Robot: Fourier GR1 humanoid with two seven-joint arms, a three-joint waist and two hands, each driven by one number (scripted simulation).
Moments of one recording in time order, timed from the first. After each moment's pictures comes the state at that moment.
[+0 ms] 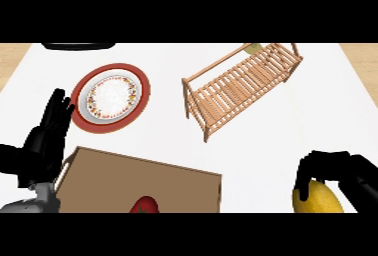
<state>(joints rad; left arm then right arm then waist) -0.05 0.20 0.04 -1.69 0.03 0.18 0.15 0.05 -0.22 0.03 -2.23 0.53 0.61 0.15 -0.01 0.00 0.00</state>
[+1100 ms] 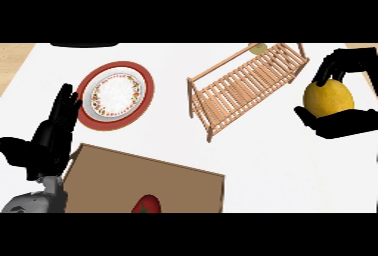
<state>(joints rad) -0.09 0.16 0.04 -1.66 0.01 0.15 0.15 -0.50 -0.27 -0.20 -1.81 0.44 0.46 0.33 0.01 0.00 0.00</state>
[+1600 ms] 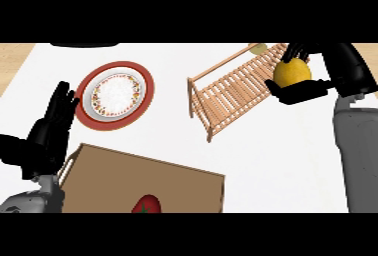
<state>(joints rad) -0.10 0.16 0.06 -1.68 0.00 0.14 0.18 -0.64 -0.22 -0.16 -1.46 0.55 0.24 0.15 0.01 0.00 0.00</state>
